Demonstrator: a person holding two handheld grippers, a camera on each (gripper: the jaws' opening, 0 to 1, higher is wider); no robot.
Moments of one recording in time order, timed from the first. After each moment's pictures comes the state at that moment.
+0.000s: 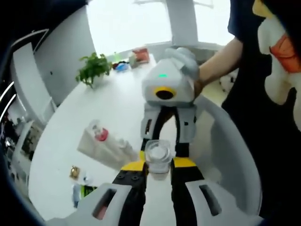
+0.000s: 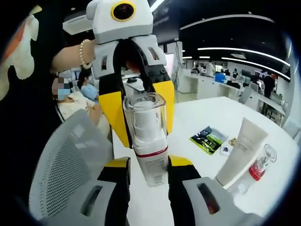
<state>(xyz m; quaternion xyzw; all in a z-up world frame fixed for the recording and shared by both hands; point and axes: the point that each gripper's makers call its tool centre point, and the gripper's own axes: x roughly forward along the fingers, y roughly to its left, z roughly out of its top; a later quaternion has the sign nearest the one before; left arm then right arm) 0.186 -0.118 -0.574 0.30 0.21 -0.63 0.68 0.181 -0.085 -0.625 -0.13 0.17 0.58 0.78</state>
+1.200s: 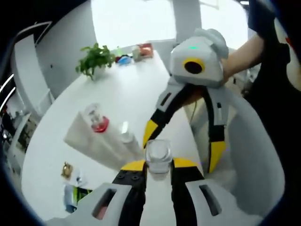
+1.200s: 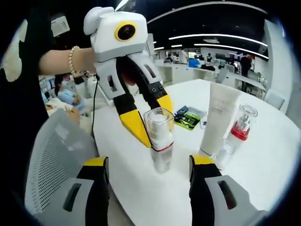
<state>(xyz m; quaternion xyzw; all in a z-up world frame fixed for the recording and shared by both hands) 0.226 -0.139 -0.631 0.28 0.23 -0.62 0.69 0.198 -0.131 -0.655 -0.10 0.23 0.48 0.84</state>
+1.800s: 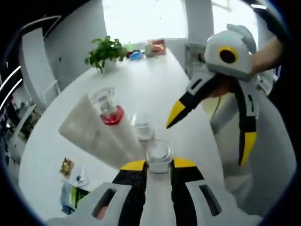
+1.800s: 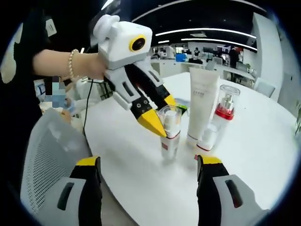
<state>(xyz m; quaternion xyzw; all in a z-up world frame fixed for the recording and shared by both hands) 0.277 -0.147 -0.668 0.27 0.25 -0.59 0.72 0.201 -0.164 -0.673 -0.09 0.26 0.43 0.86</state>
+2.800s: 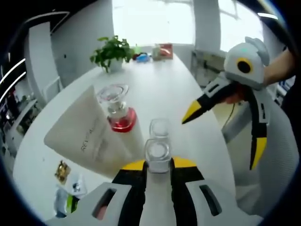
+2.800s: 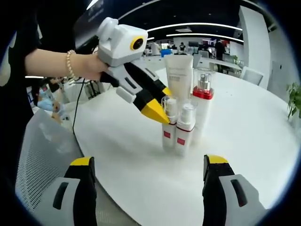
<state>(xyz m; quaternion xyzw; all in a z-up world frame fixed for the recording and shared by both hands) 0.298 -0.175 -0.680 0.24 0.24 -0.59 0.73 0.205 -0.192 -0.690 -0.07 0.28 0.38 0.88</state>
